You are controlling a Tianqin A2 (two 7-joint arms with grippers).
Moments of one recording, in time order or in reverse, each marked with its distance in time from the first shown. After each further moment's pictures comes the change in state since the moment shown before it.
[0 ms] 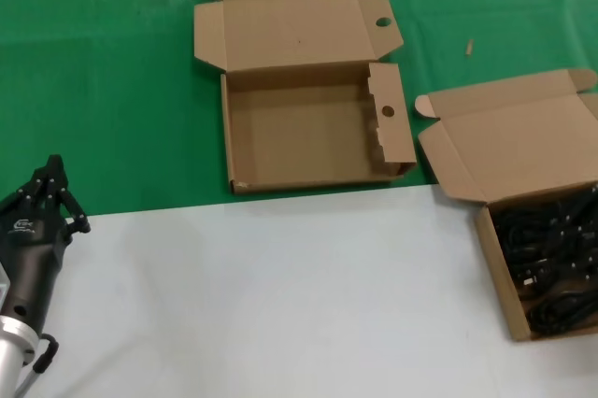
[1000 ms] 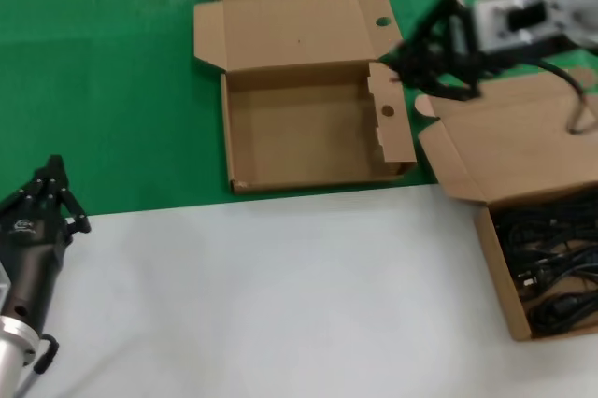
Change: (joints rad) left arm 0.000 0.000 0.000 0.000 0.000 0.000 0.000; right arm 0.513 -0.412 -0.144 -0.126 -0.197 -0.019 0.121
